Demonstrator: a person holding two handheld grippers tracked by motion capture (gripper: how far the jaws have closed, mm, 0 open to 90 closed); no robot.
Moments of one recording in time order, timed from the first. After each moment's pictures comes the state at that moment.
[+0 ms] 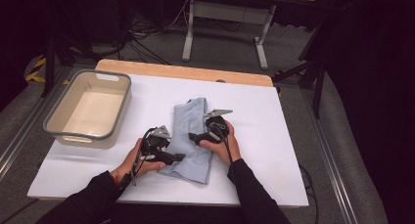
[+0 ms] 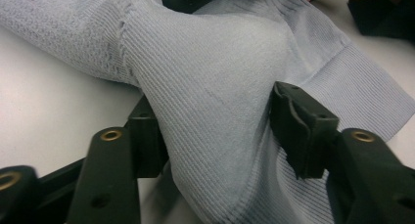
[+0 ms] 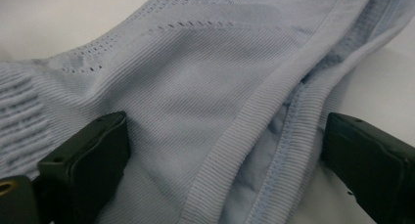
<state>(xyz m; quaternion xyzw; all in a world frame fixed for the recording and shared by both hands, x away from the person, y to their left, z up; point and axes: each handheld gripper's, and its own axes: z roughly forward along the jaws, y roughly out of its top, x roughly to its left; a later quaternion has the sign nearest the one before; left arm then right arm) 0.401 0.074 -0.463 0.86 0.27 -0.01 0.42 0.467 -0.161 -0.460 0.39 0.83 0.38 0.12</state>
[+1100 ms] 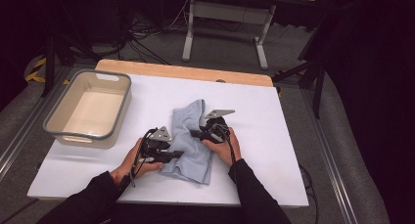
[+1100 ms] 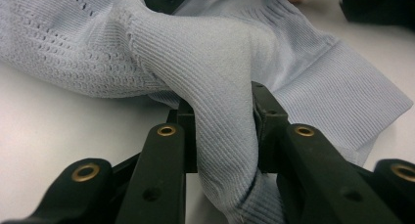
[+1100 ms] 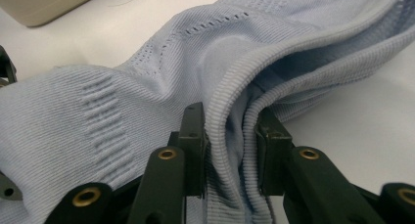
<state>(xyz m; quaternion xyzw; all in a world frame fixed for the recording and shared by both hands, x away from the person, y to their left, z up) 0.394 0.075 -0.456 0.87 0.23 0.03 0.43 0.455 -0.161 -0.447 0.35 0.84 0.42 0.09</state>
